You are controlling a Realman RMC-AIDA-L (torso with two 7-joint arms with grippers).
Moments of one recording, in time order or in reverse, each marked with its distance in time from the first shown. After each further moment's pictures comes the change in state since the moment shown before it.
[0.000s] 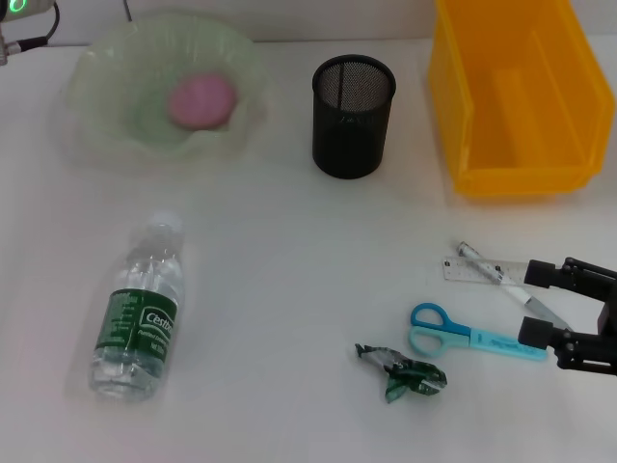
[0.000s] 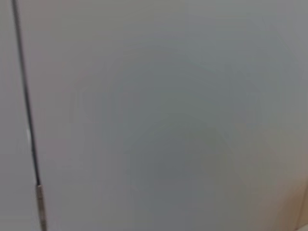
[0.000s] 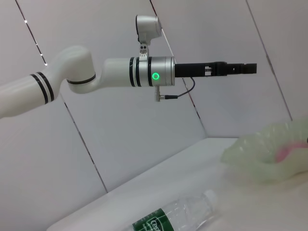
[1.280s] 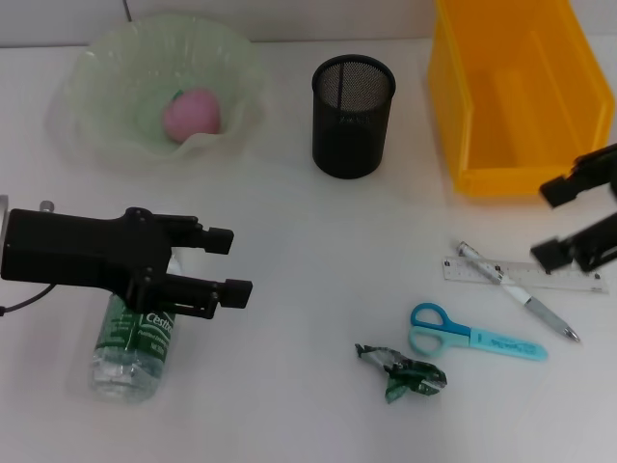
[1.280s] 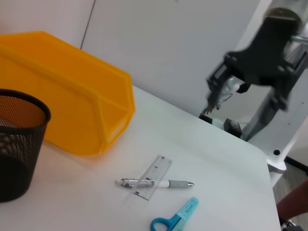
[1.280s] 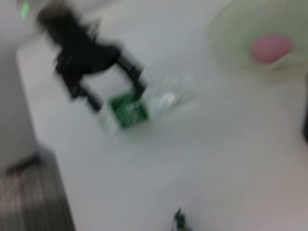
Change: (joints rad) left arm 0.263 0.014 -0.046 0.065 -0.156 1.002 0.246; right arm 0.280 -0.060 -0.423 -0.950 -0.126 -0.161 0.981
